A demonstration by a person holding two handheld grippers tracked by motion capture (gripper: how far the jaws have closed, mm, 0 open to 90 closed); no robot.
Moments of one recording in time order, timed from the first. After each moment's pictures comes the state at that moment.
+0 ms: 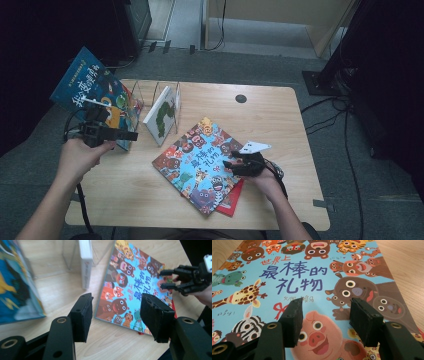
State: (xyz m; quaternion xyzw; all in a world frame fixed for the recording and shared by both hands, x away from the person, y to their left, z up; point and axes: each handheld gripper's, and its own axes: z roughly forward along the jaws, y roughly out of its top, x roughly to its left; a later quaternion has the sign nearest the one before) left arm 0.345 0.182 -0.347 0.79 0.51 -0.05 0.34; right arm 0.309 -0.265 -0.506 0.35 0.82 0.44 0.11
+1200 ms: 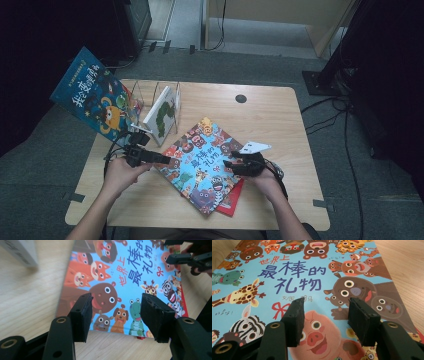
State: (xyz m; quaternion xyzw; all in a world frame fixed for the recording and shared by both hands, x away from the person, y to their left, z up) left arm 0.340 0.108 -0.447 0.81 0.48 -0.10 0.31; right arm 0.309 -0.265 -0.506 0.36 0.82 0.43 0.12
